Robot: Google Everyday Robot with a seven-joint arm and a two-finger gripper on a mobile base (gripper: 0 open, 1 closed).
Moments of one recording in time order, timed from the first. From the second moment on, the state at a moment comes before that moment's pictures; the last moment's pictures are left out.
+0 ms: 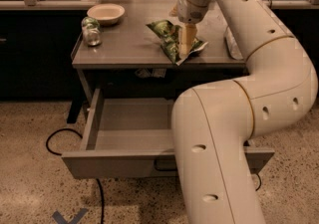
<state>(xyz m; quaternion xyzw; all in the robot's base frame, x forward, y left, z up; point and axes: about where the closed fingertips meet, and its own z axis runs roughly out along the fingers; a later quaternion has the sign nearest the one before) 0.778 -0.071 0.857 -0.75 0.63 0.01 0.20</state>
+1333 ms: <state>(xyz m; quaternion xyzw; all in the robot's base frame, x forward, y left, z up) 0.768 -0.064 0.815 -0.75 0.65 0.04 0.14</state>
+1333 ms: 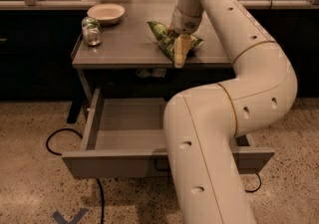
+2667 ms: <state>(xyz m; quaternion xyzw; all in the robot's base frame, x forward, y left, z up) 0.758 0.015 0.922 -0.79 0.59 -0.08 0.16</state>
